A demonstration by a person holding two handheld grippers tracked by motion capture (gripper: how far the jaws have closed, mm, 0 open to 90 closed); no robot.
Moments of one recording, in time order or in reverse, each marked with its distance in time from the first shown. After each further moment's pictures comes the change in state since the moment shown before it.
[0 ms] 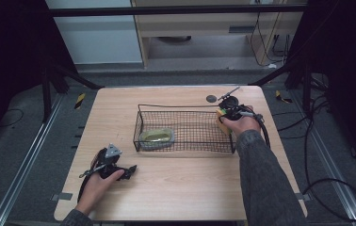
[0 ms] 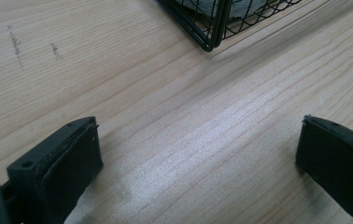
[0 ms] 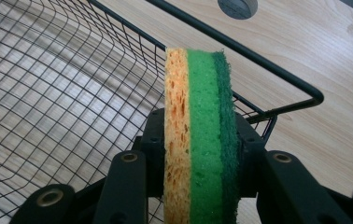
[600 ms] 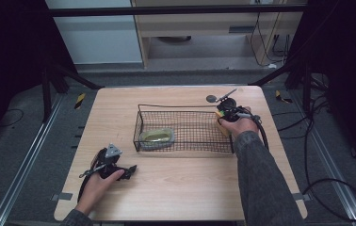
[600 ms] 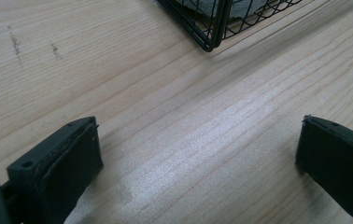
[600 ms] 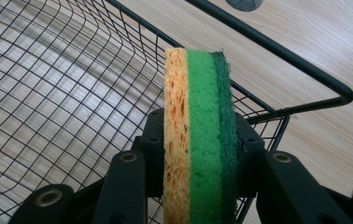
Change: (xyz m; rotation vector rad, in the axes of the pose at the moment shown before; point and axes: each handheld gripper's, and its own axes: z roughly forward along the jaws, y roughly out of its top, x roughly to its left) left arm 0.000 0.000 0.000 0.000 0.000 0.000; right arm 0.004 -0.001 0.010 0.025 -0.012 -0.013
